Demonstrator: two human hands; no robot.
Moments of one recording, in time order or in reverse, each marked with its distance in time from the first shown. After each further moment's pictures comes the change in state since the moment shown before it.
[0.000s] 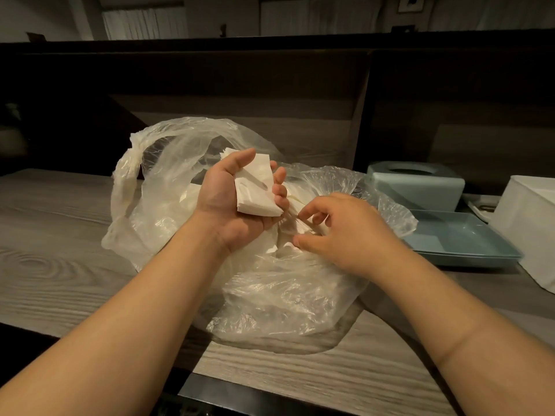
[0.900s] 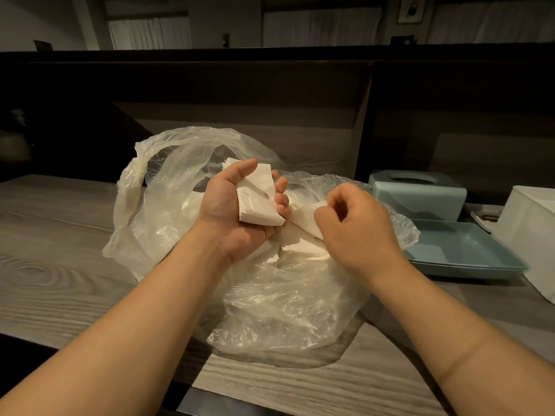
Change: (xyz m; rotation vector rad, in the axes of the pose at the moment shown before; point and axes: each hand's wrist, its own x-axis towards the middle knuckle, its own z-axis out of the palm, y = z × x) left_hand 0.001 -0.001 0.001 -0.034 0.030 -0.003; right_hand -0.001 -0.007 0.002 0.372 0.336 0.049
